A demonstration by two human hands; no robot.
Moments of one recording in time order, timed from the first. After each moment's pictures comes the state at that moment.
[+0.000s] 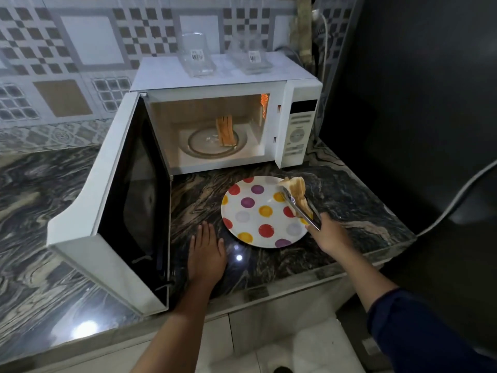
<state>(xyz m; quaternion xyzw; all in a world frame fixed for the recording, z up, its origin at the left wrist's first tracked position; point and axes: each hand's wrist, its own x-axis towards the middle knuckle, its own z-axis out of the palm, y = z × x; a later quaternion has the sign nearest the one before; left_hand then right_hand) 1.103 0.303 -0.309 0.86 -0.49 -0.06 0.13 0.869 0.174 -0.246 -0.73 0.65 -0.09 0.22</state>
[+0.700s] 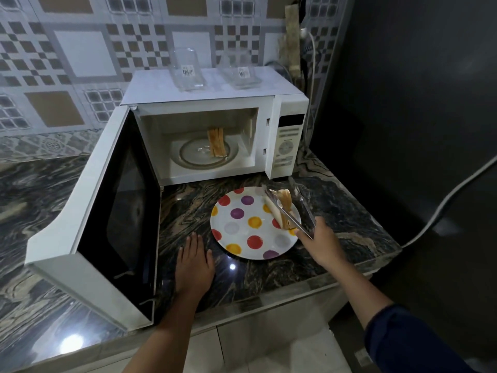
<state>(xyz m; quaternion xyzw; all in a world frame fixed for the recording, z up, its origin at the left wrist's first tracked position) 1.102 0.302 -0.310 0.87 -0.46 -0.05 0.17 0.857 0.173 -0.234 -0.74 0.61 -0.17 0.22</state>
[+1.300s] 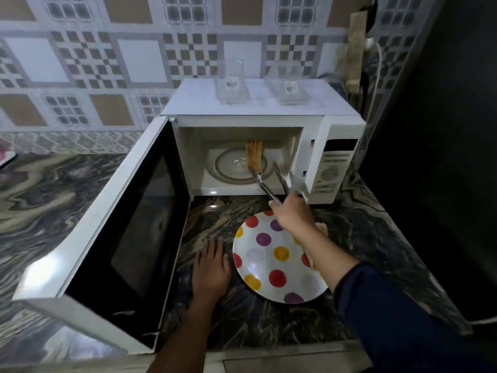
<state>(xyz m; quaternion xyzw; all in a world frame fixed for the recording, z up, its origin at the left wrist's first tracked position) 1.126 0.255 -0.307 0.90 -0.40 -0.06 0.13 1.022 0.094 -0.176 -0.77 0.56 -0.13 0.28</state>
